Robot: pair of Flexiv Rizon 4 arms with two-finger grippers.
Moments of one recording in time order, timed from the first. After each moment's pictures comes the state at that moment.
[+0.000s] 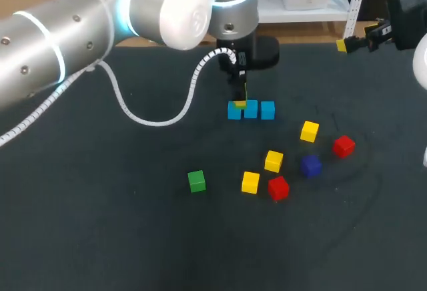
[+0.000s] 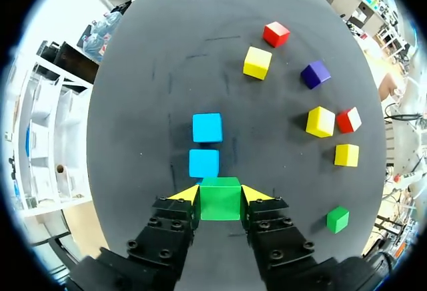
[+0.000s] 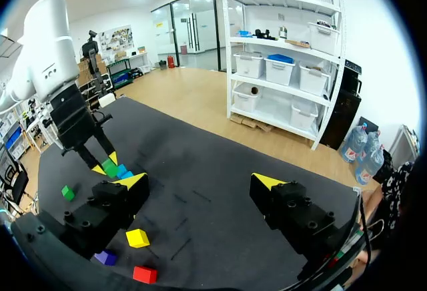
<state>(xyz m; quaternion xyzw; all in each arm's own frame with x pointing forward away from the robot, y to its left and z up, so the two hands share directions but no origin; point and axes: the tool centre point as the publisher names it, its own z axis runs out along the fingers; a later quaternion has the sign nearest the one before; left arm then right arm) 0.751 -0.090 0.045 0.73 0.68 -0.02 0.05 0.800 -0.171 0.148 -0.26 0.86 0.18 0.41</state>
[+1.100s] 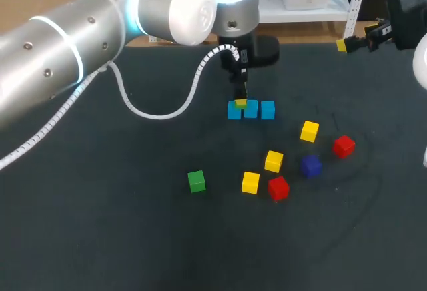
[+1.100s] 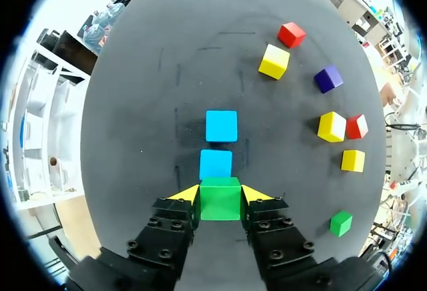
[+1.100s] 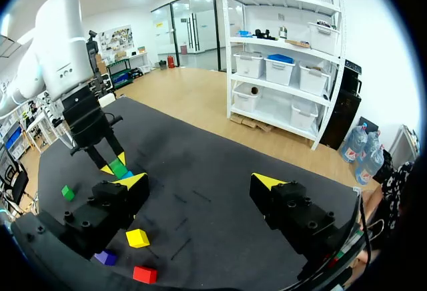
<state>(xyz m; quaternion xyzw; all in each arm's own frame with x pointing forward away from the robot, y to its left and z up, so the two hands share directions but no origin) 0.765 -0.090 0.033 0.72 0.70 -0.04 0.04 0.800 -0.171 0.148 -0.26 0.86 0.18 0.41</state>
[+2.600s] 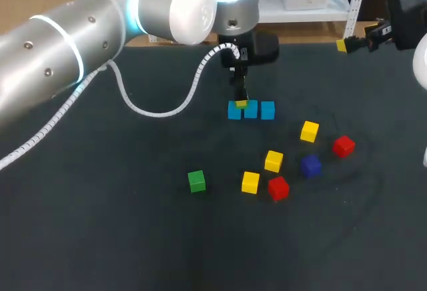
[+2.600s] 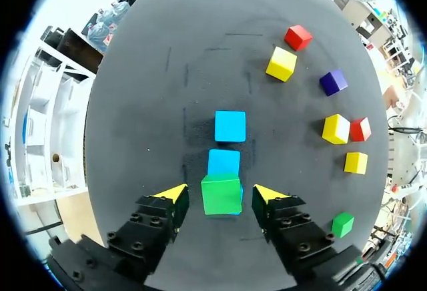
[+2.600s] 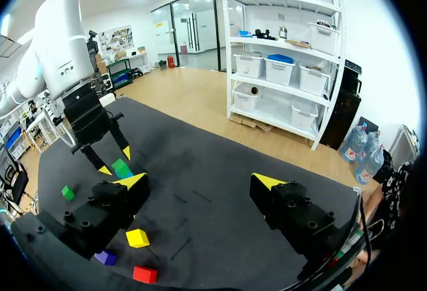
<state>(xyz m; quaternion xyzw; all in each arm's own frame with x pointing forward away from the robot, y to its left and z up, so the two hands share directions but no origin) 0.772 -0.089 0.035 0.71 0.70 -0.03 0.04 0.800 -0.171 0.148 -0.26 0.86 0.18 0.41</state>
